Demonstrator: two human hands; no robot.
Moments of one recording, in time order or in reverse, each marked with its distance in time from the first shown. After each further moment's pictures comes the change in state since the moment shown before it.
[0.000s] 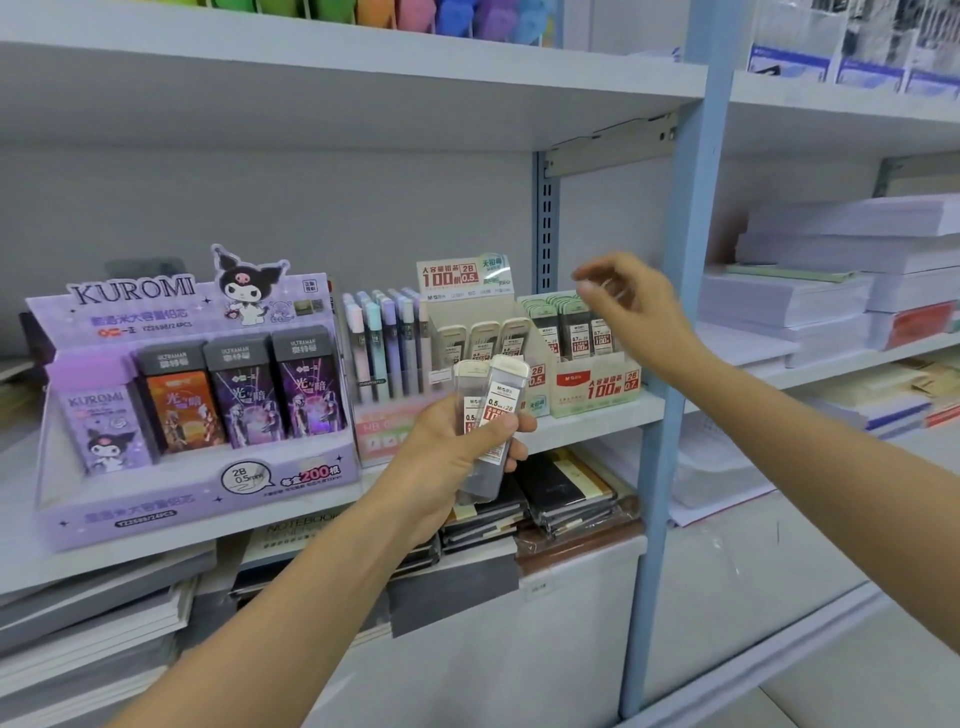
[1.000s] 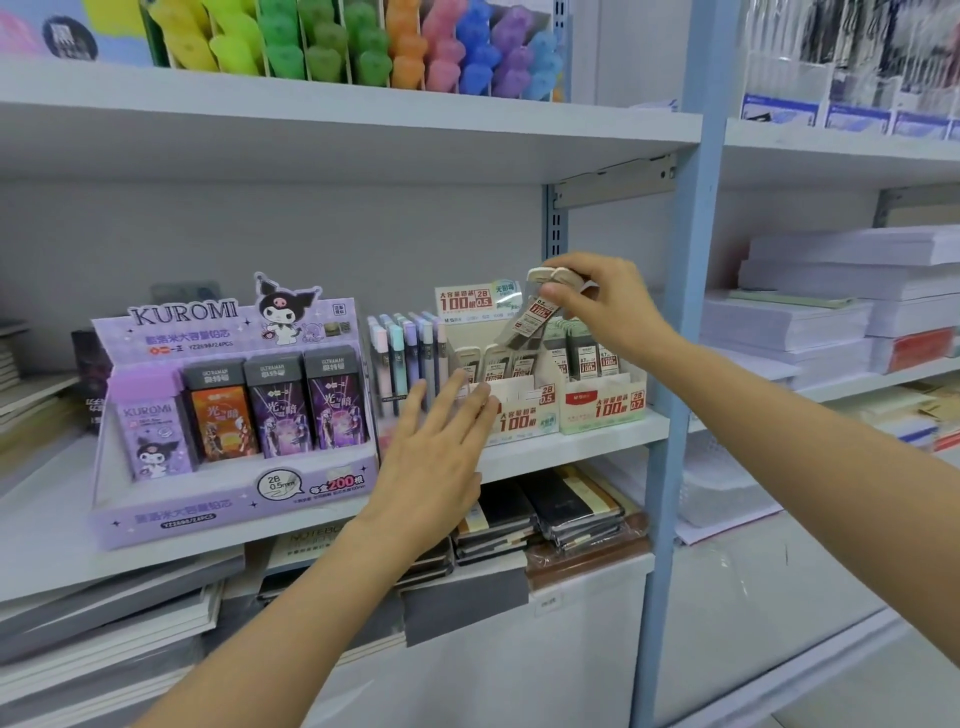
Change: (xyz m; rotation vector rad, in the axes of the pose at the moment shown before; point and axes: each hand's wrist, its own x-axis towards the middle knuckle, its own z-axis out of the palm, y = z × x) left_hand 0.000 -0.011 -0.030 1.886 0.215 0.533; right_hand 0.031 -0.039 0.008 0.008 -0.046 -0.121
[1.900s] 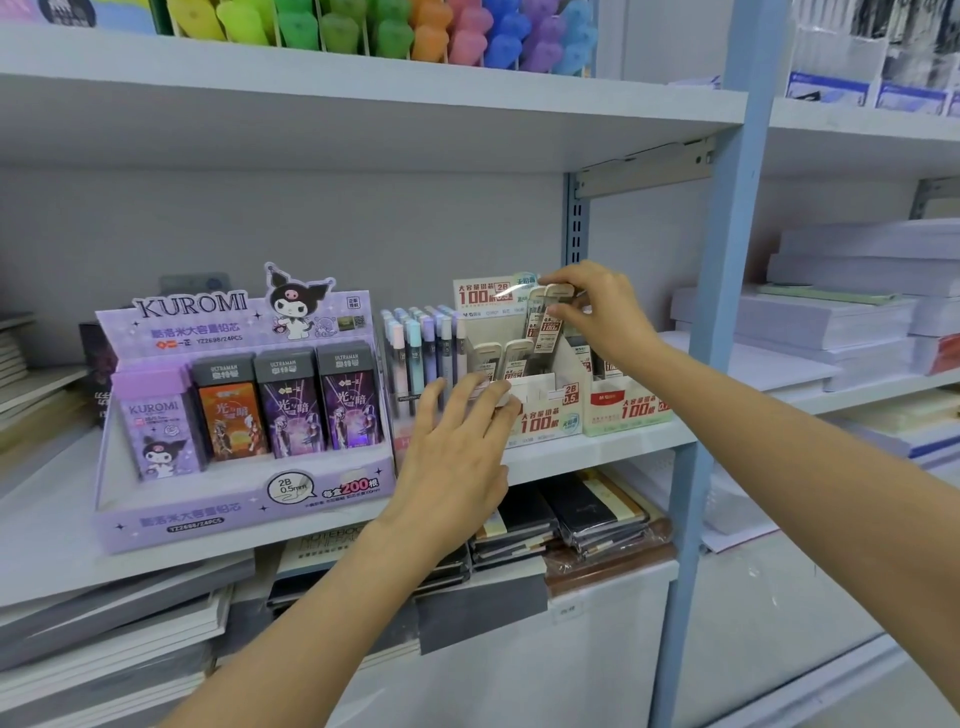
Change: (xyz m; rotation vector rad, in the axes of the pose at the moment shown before) left_hand 0.006 0.000 0.000 -0.056 0.079 -0.022; right_hand 0.020 0.040 0.043 -0.209 0.000 0.001
